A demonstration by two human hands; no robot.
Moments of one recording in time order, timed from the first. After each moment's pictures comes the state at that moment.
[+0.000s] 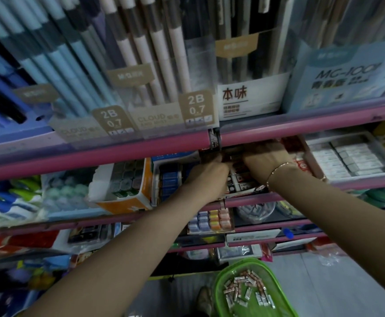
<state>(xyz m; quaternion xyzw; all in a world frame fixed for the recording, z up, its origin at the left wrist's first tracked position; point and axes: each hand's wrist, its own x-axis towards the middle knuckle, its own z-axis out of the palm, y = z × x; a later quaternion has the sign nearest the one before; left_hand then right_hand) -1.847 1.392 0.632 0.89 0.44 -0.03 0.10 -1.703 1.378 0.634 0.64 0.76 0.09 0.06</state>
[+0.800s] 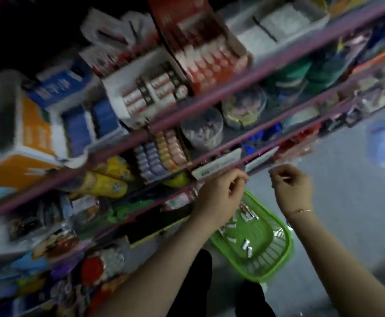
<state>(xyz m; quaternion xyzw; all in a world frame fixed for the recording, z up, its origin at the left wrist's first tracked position) -1.816 1.215 0.485 0.83 0.35 0.14 0.41 -1.681 1.133 0.441 0.83 0.16 -0.25 -0.48</state>
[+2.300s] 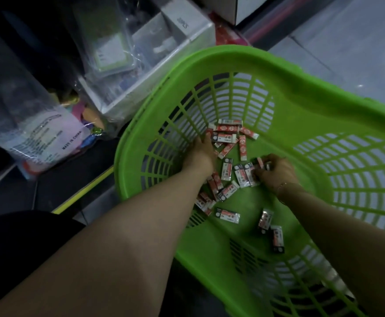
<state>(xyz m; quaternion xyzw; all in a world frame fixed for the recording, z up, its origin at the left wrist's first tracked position) -1.822 1.207 -0.271 0.83 0.45 -0.25 0.22 -1.728 1.048 -0.285 0.87 0.12 -0.40 -0.27</state>
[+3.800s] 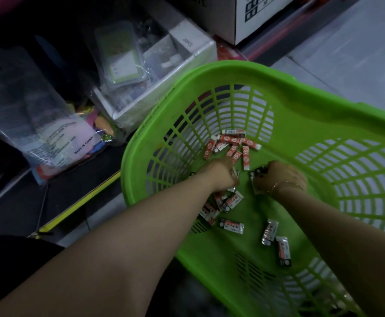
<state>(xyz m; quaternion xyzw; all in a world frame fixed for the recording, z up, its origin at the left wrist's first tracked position) -1.823 1.183 -0.241 0.84 0.33 -0.30 0.32 -1.730 1.064 -0.257 0.92 0.21 -0.32 -0.01</state>
